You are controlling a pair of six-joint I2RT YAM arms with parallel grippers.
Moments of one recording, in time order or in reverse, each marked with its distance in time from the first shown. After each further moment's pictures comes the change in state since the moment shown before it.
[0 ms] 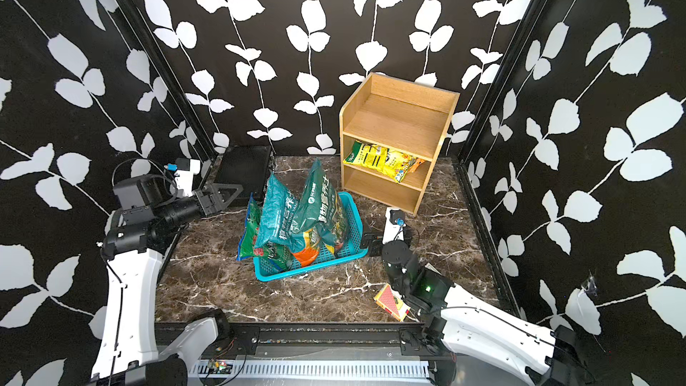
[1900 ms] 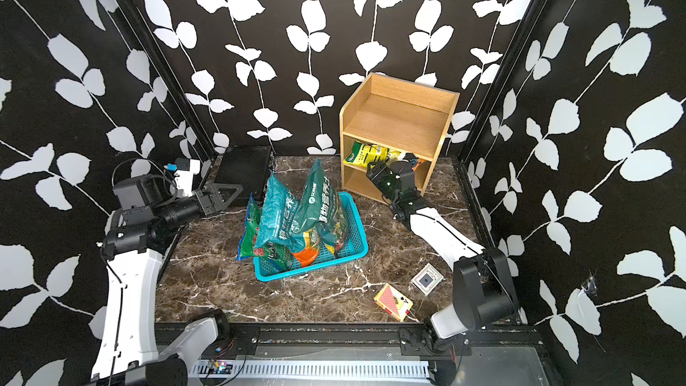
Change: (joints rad) left arm 0.001 0.000 0.000 0.000 0.000 0.000; right arm -0.554 0.671 0.477 0.191 -0.726 0.582
